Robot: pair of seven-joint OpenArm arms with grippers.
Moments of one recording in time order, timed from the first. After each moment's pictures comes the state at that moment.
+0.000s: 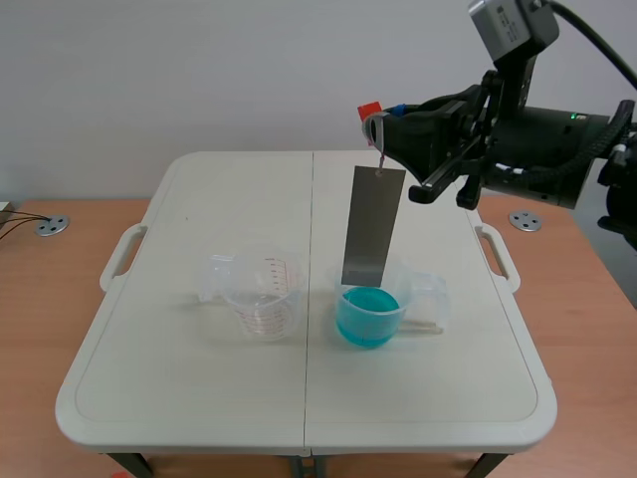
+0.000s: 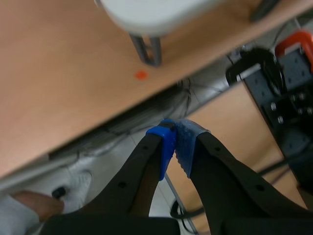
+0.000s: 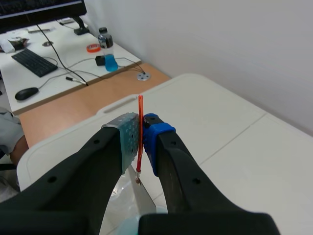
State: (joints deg) left arm 66.4 -31.2 -23.3 98.1 -9.6 -31.3 -5.0; right arm 5.6 24.0 -9.2 90.4 30.1 45.3 -8.2
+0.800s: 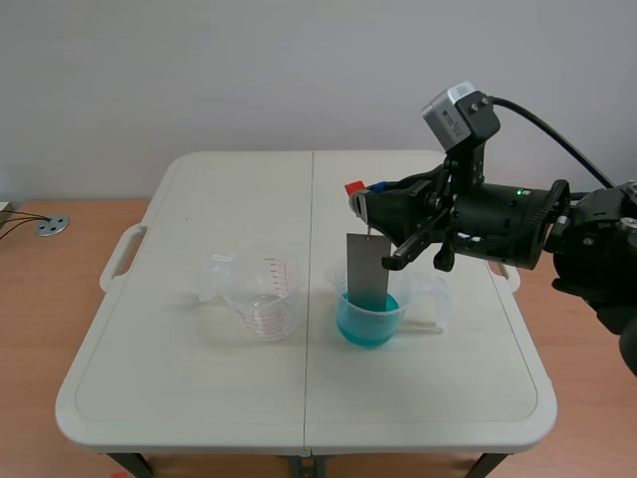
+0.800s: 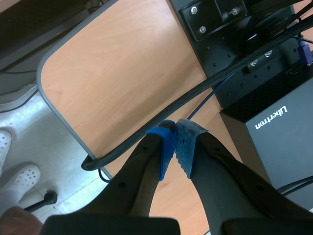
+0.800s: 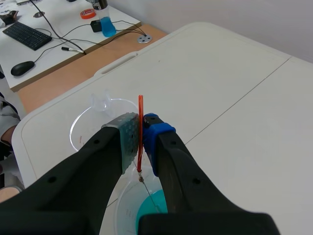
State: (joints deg) left arm 60.2 -29.4 -3.7 81.5 -3.1 -31.3 -5.0; right arm 5.6 20.6 -12.9 80.0 23.2 45.3 -5.0
